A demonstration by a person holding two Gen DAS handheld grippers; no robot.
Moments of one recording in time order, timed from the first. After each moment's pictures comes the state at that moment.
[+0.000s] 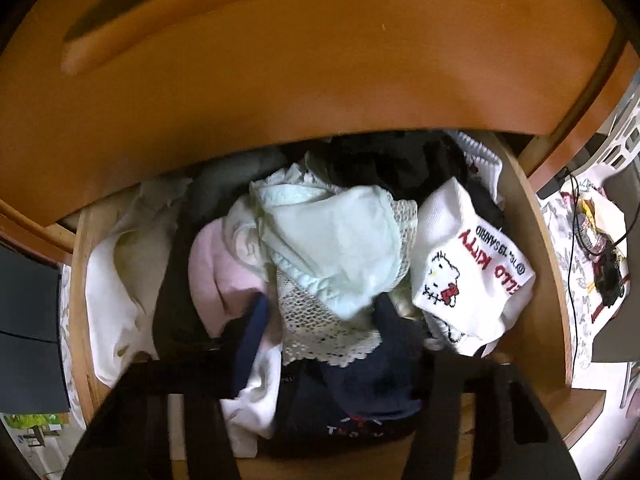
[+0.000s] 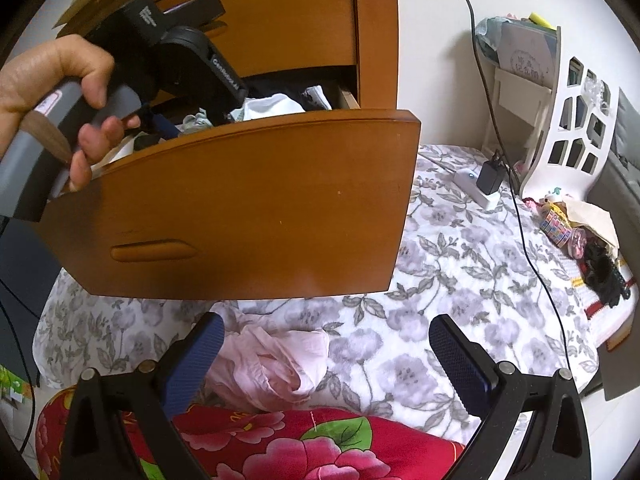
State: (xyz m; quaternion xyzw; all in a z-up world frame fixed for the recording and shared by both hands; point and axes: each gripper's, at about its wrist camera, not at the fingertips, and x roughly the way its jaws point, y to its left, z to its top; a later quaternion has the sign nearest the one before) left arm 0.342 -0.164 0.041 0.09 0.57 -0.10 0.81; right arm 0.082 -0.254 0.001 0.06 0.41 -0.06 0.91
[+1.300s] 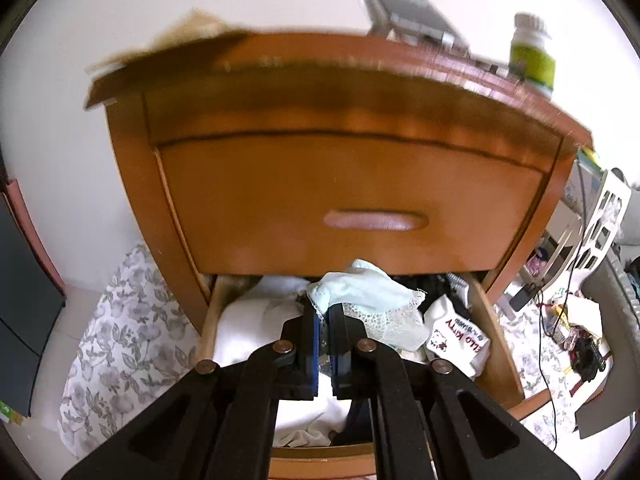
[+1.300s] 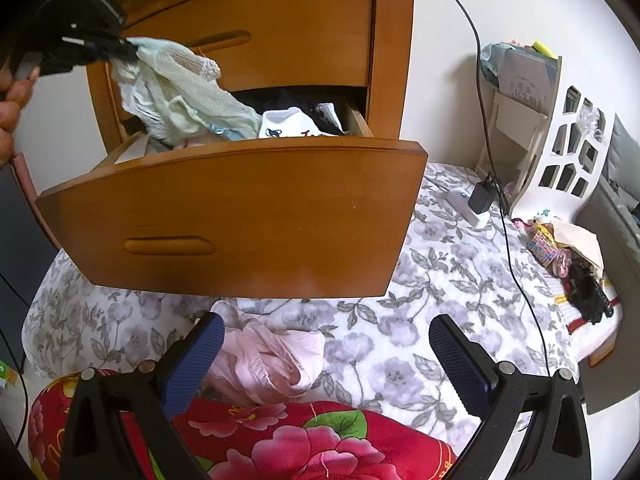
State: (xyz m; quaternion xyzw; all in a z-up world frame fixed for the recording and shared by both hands) left arm 0.248 -0.059 0.166 0.01 0.35 -0.07 0.93; right arm 0.068 -0.234 0.021 0.01 0.39 -0.07 0.92
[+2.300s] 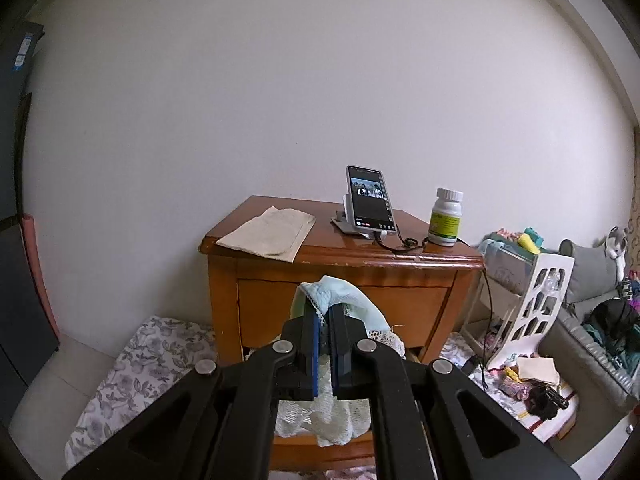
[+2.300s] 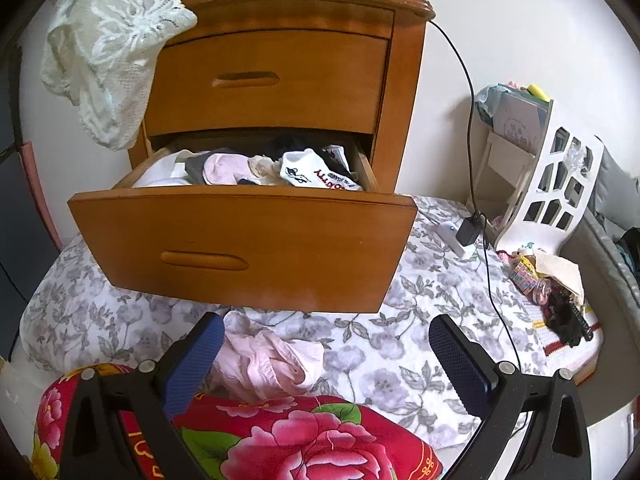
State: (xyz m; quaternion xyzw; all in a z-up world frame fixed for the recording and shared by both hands) left arm 0.095 0.004 0.300 -0.03 0.18 -0.12 0.98; right arm 0.035 -0.209 0.060 -0.03 0.35 -0.07 0.93
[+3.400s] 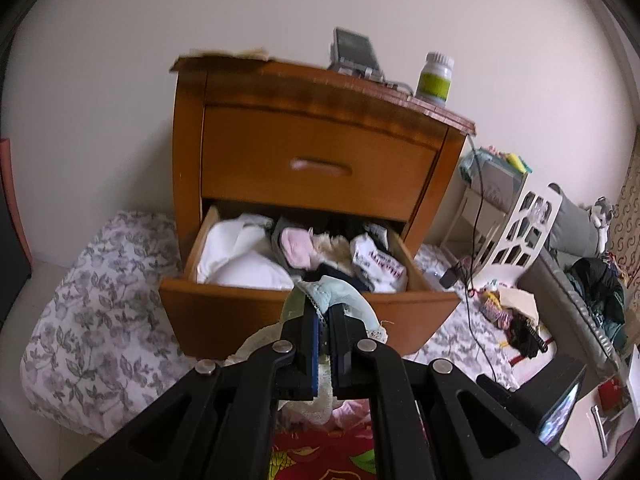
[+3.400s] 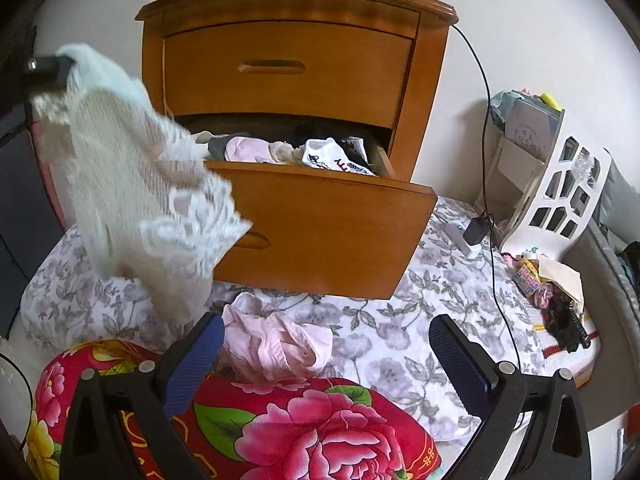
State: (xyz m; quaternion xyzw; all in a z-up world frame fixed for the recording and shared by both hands) left arm 0.077 -0.026 0.148 -0.06 0.32 -0.15 0.93; right arm 0.026 -0.193 0.052 -0.05 0.37 -0.06 0.93
